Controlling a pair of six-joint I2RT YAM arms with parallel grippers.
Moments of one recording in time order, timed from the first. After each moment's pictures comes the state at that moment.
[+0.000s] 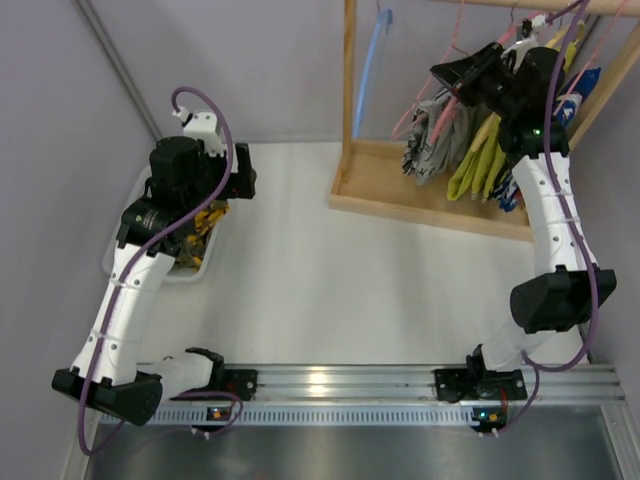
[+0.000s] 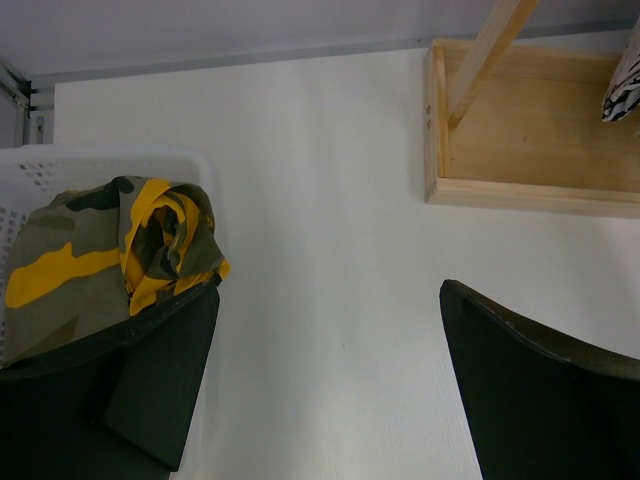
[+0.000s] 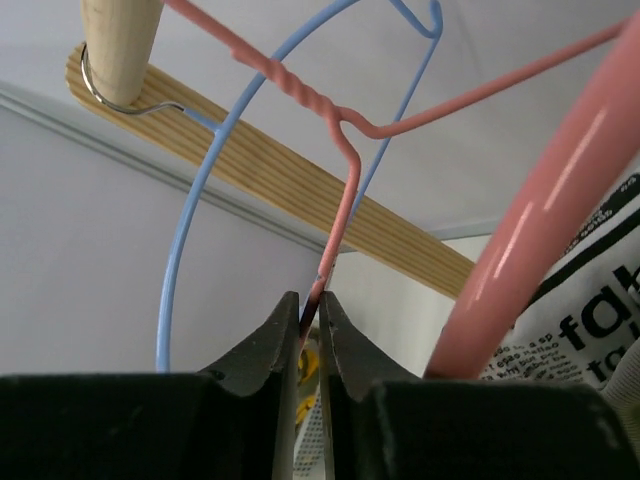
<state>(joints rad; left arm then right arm) -0.29 1.17 1.52 -0.71 -0.09 -0.12 0.07 1.64 1.90 -0.23 -0.42 0.88</state>
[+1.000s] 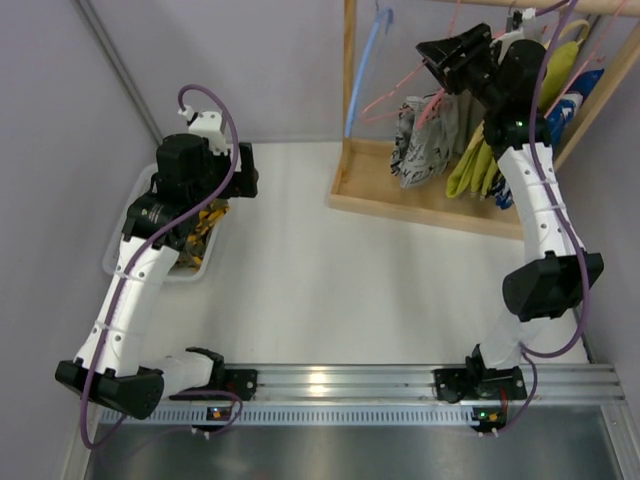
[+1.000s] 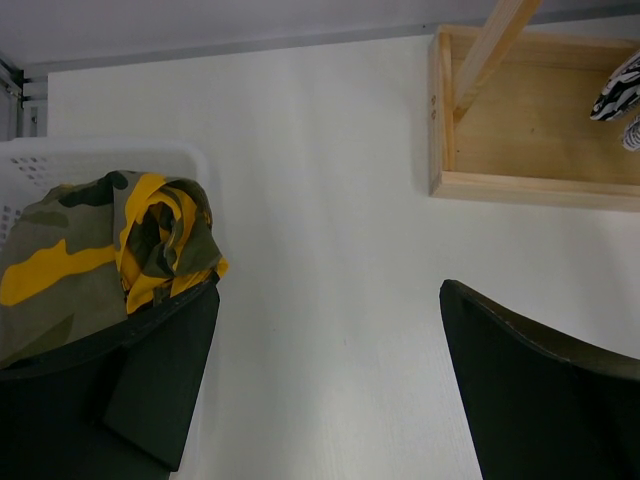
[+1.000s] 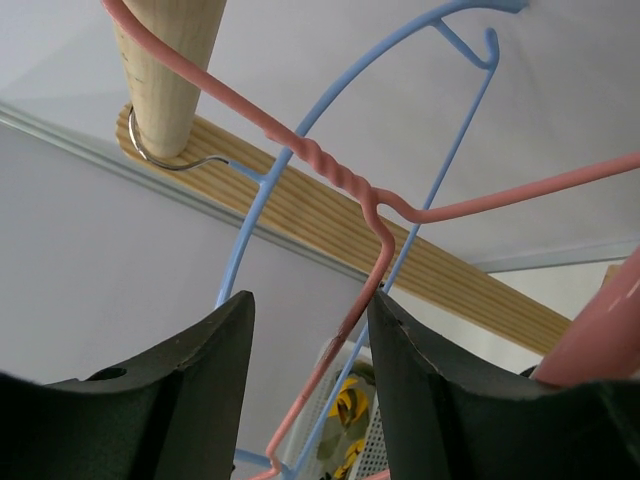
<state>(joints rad) -0.29 1.20 1.52 -0.71 -0.09 -0.12 0.12 1.73 1.97 -0.13 -0.37 1.03</state>
